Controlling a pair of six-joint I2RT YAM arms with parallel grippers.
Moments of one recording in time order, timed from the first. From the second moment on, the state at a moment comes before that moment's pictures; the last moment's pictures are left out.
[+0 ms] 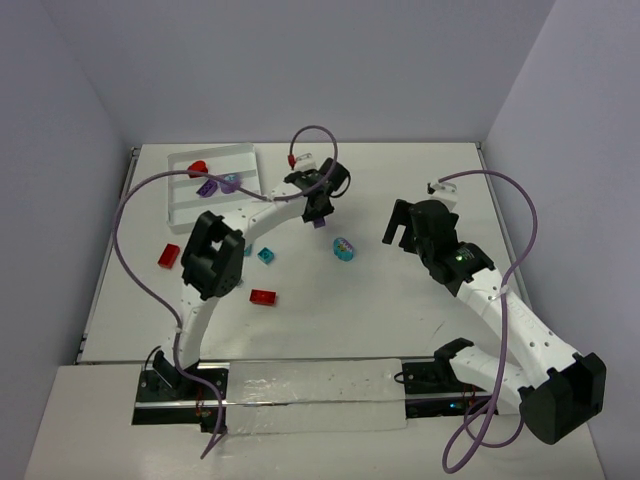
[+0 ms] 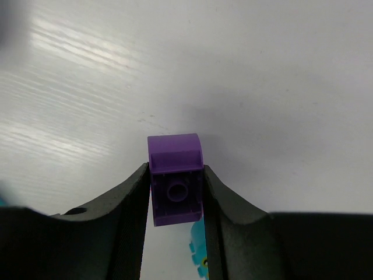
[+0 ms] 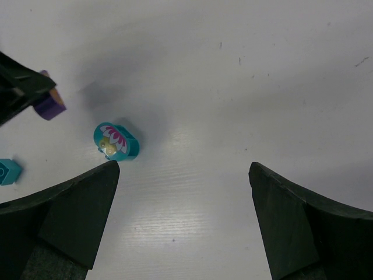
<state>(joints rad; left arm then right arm) -0.75 2.24 1.94 -0.77 -0.50 -0.98 0.43 0.99 0.84 -0.48 0.38 0.53</state>
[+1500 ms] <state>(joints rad) 0.00 2.21 1.90 -0.69 -0.41 -0.83 0.44 1.08 0.84 -0.45 0.33 0.54</state>
